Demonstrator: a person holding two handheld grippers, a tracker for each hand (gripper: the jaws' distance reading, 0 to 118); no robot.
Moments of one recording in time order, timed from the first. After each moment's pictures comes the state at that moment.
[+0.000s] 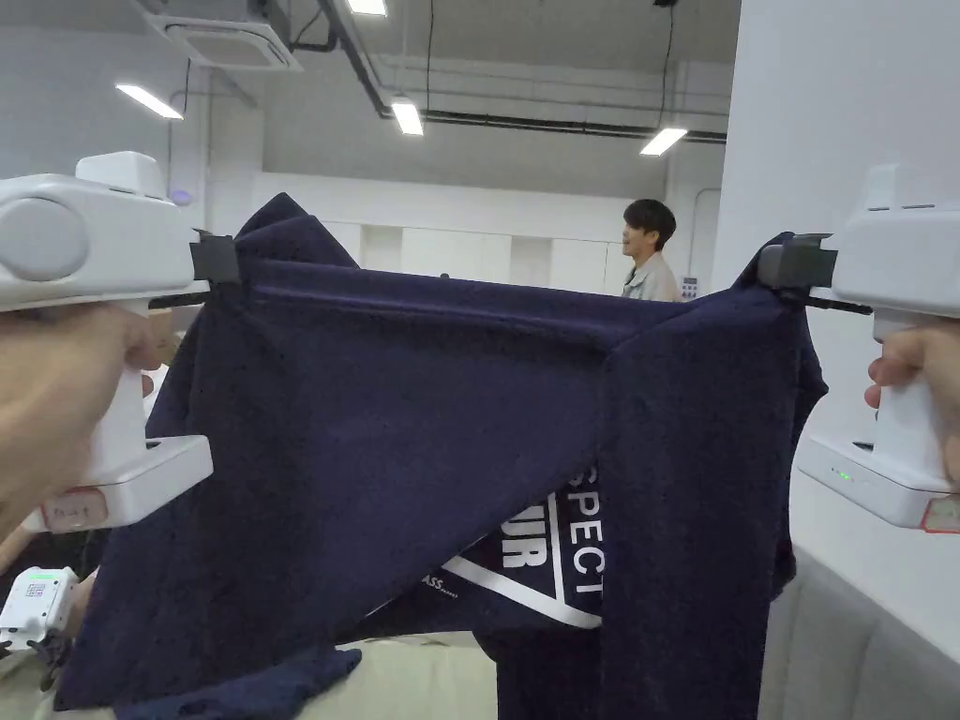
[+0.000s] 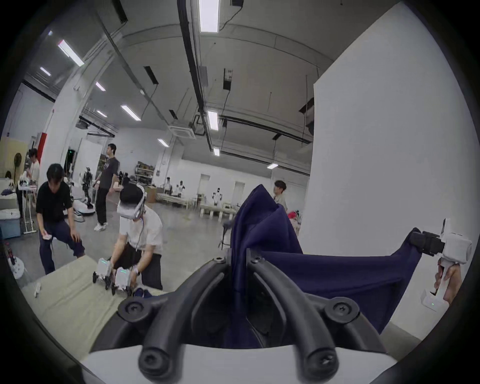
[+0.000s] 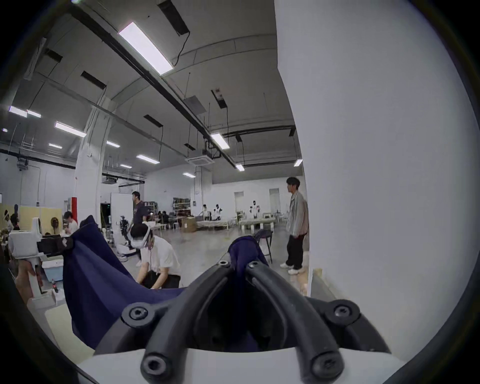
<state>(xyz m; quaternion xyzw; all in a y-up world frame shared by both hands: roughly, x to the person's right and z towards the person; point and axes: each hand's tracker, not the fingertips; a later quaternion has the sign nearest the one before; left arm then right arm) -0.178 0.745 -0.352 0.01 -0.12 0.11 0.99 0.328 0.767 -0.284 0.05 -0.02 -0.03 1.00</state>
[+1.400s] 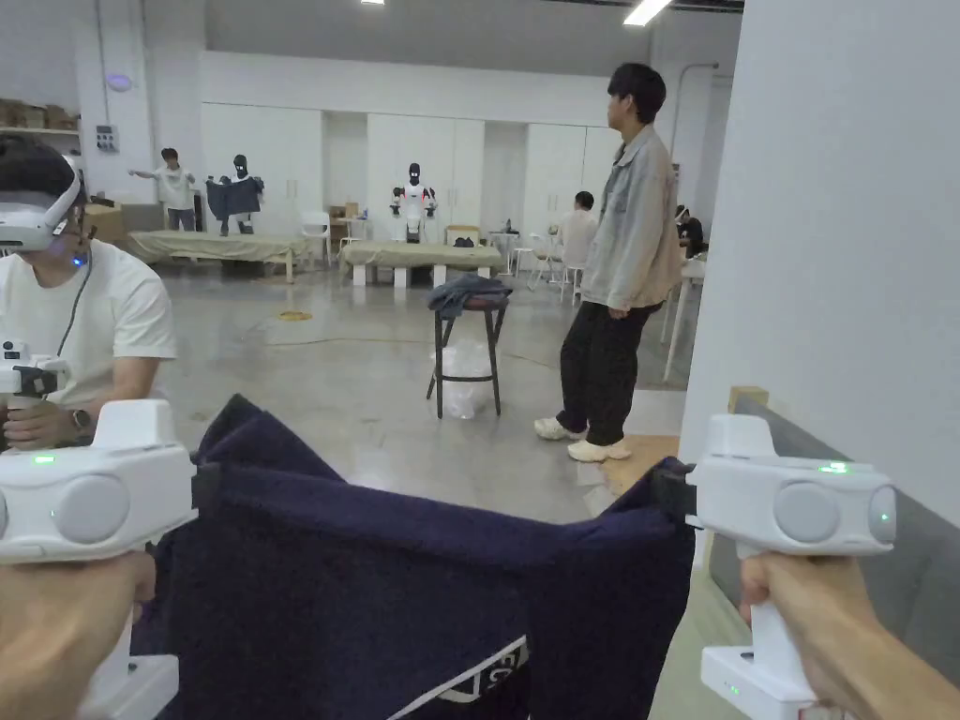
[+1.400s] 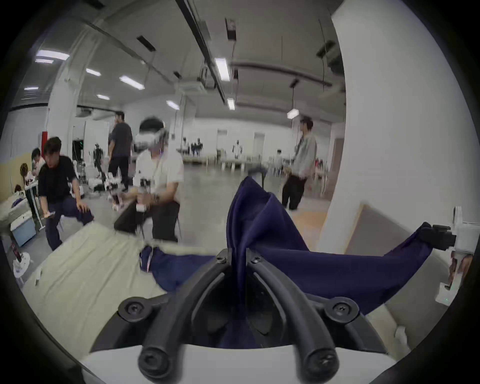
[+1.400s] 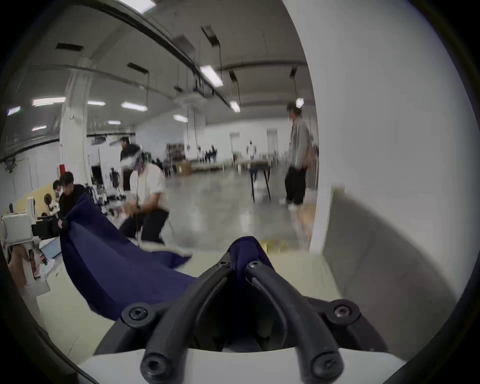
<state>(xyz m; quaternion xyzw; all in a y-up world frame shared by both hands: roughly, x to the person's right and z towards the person) -0.142 0.455 -0.558 -0.20 -0.07 0.04 0.98 0.341 0.443 -0.512 -0.20 -0.02 -0.06 0.98</state>
